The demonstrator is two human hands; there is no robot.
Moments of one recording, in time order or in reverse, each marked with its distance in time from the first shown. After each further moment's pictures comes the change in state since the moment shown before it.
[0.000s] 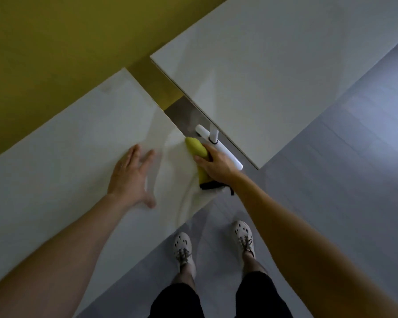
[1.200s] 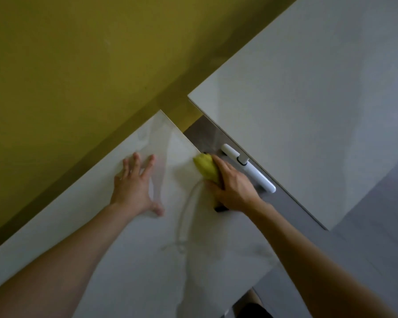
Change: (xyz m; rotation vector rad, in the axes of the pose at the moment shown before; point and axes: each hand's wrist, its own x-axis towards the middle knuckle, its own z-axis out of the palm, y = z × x) left_hand 0.119 -0.117 -0.069 0.034 -0.079 -0.110; right_hand 0.102 -0.081 0.026 -0.231 0.147 -0.219
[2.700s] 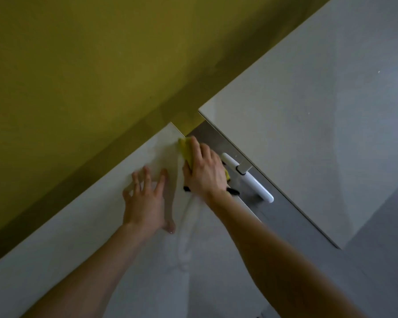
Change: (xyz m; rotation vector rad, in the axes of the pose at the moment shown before) left_hand -0.001 0.005 0.001 0.006 0.004 0.035; right_hand 0.097 -0.082 0.043 -0.201 0.355 -0.013
